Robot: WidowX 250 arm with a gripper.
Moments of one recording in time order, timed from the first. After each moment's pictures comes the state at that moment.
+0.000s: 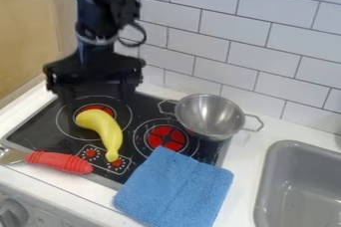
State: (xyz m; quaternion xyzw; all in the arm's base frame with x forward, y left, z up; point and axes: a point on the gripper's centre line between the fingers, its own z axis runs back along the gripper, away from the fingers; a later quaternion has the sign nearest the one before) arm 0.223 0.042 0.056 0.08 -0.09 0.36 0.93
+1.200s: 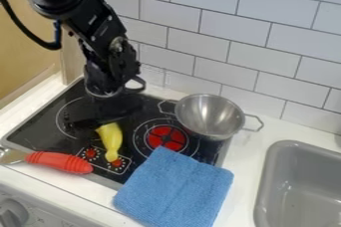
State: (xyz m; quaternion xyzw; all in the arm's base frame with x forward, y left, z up) arm 0.239 0.034 0.004 0.05 -0.12 0.39 0.91
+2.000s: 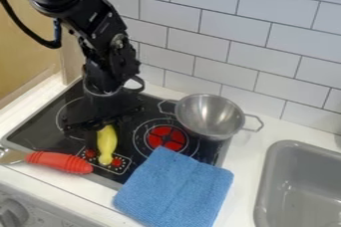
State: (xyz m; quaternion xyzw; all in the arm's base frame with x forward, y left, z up) arm 0.233 0.033 0.010 0.05 -0.10 0.40 0.91
